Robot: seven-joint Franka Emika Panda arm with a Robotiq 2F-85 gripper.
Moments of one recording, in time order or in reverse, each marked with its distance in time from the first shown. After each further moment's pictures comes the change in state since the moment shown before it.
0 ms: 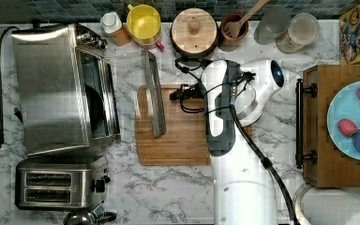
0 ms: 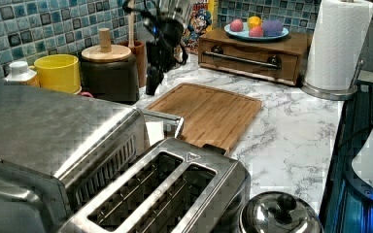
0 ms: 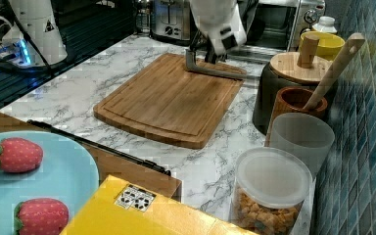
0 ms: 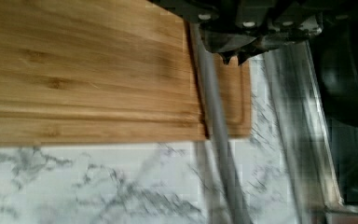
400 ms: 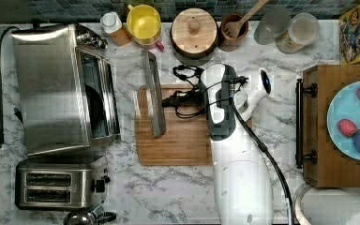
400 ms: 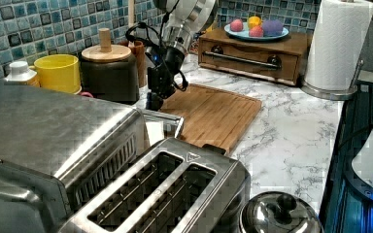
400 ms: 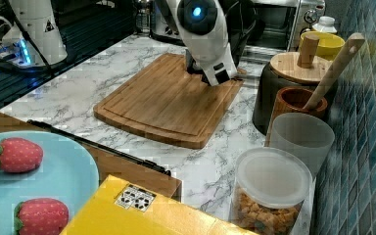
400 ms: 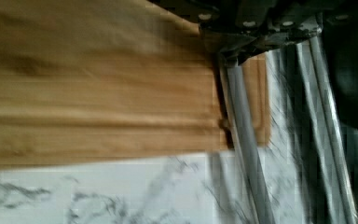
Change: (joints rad) arm -0.023 0.110 0.040 -0.013 0.136 0.025 -0.115
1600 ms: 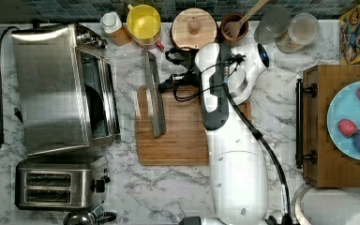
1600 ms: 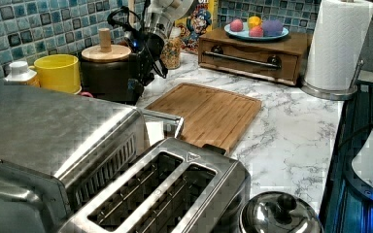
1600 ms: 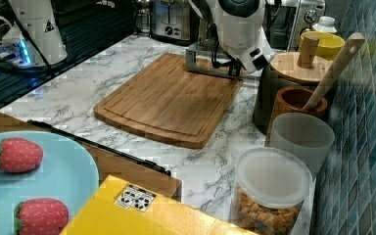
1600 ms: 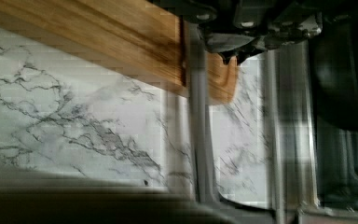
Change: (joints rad) arm 0.039 0.081 -0.003 0.243 -0.130 -0.102 0.001
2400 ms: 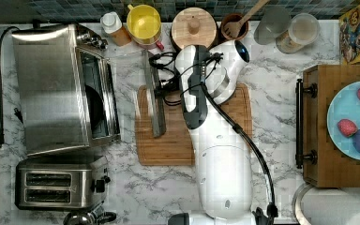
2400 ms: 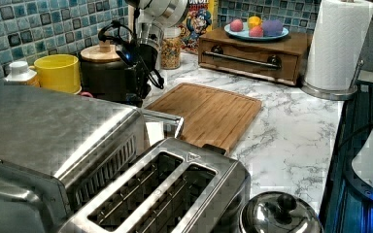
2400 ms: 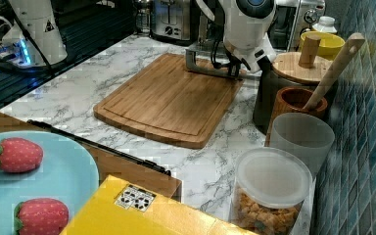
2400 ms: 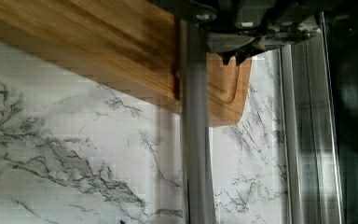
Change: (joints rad) arm 0.066 0.025 -0.004 0.006 -0.050 -0.001 0.034
